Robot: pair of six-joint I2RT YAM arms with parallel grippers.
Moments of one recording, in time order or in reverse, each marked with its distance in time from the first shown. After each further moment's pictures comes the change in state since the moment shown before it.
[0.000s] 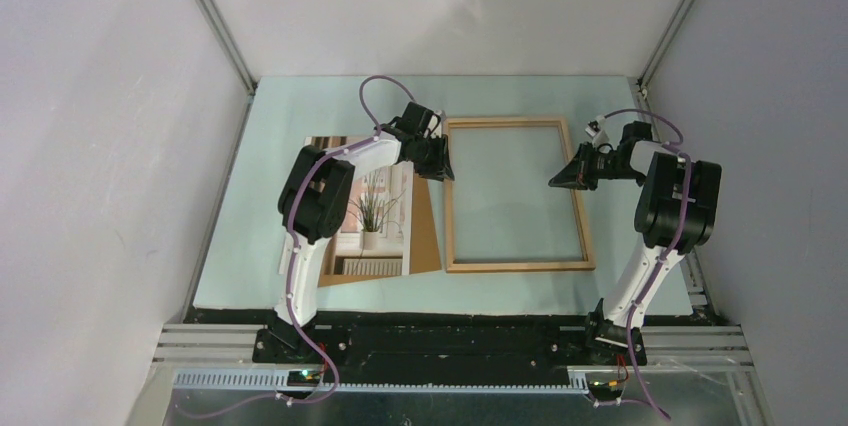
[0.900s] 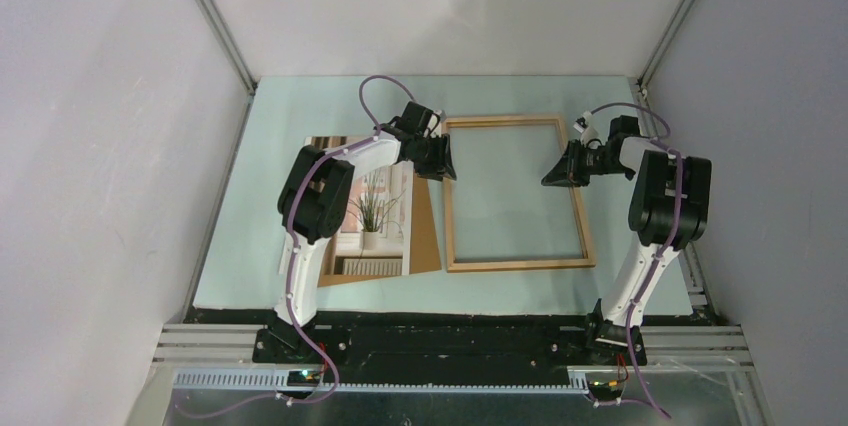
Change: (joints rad) left arm 0.002 0.000 0.000 0.003 0.008 0.000; right arm 0.066 0.018 0.029 0.026 0.075 -0.006
